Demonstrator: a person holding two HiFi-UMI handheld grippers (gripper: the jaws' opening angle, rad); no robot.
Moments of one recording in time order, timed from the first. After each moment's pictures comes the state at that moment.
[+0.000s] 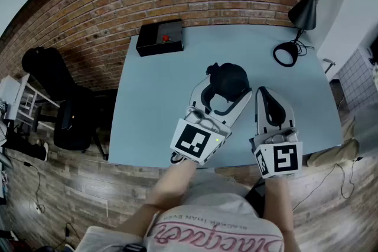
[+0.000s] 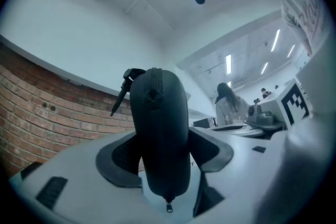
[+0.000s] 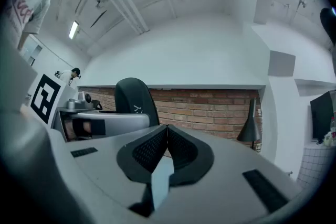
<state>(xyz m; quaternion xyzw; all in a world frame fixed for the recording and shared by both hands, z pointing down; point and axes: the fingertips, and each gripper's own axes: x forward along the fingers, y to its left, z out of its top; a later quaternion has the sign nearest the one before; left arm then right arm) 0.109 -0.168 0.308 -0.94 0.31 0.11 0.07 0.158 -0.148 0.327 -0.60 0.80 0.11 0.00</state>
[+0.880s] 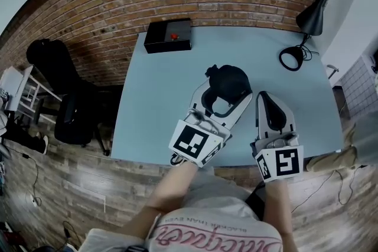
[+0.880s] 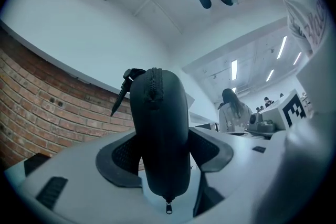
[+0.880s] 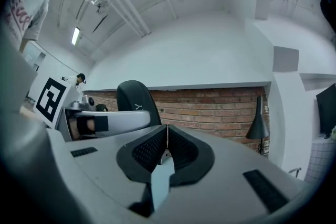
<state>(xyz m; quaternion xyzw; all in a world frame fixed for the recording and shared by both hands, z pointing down) 0.083 -0.161 0.306 -0.93 0.32 0.13 0.06 0.136 -0.137 0.328 -0.57 0.81 0.10 0.02</state>
